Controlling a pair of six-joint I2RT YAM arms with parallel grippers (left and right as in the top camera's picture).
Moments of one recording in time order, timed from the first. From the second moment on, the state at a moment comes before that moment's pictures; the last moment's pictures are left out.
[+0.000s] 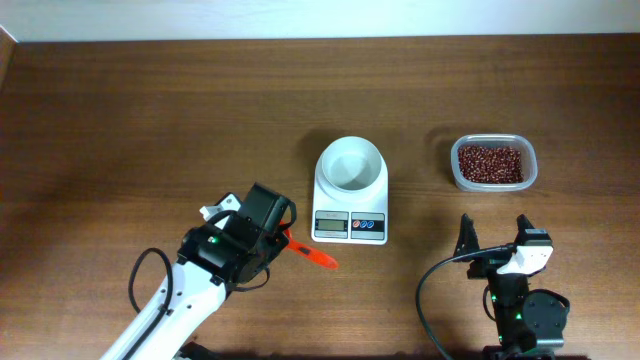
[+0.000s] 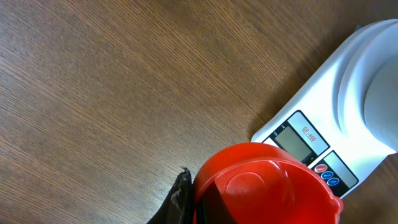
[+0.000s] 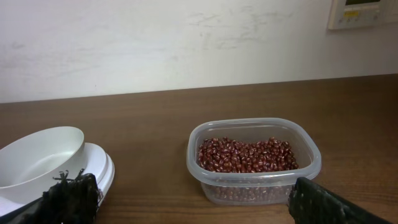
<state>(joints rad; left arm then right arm) -0.51 1.17 0.86 -0.93 -0.13 -1.22 -0.01 0.01 0.01 -0.07 -0.03 0.10</state>
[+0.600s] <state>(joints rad) -0.51 1.17 0.86 -0.93 -0.13 -1.23 -0.01 0.01 0.01 -0.04 -0.83 0.97</state>
